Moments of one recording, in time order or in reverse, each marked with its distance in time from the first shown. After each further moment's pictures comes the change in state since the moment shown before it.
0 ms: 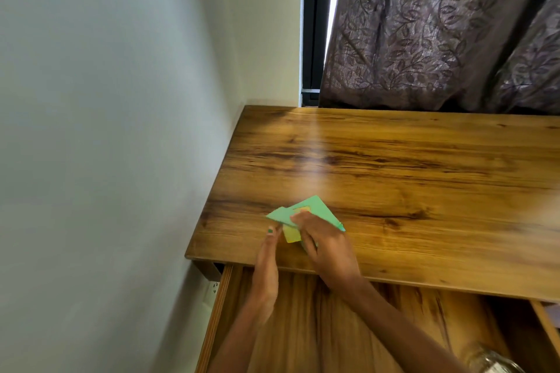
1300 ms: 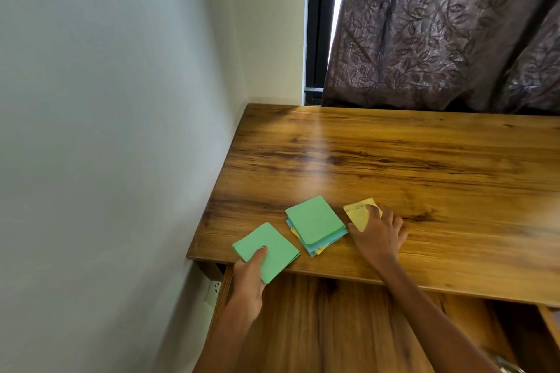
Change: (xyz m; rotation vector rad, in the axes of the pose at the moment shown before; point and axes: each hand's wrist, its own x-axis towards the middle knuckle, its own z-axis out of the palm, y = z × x) left_hand 0.017 -0.008 -0.030 -0.373 0.313 -0.338; right_hand 0.006 0.086 -0.007 -0.292 -0.248 0.831
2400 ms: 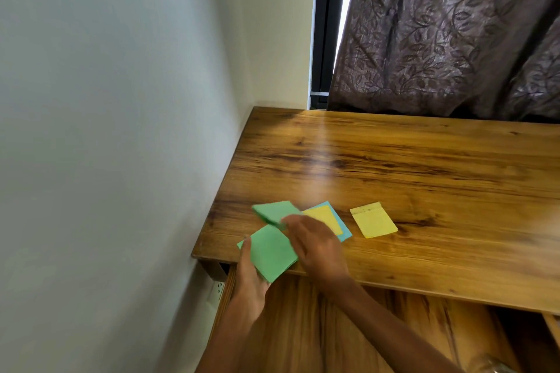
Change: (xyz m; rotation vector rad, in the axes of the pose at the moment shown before) left_hand -0.006 0.006 0.002 -0.214 -0.066 -0.005; right_hand -0.065 -0.077 0.013 0.242 0.327 -0.950
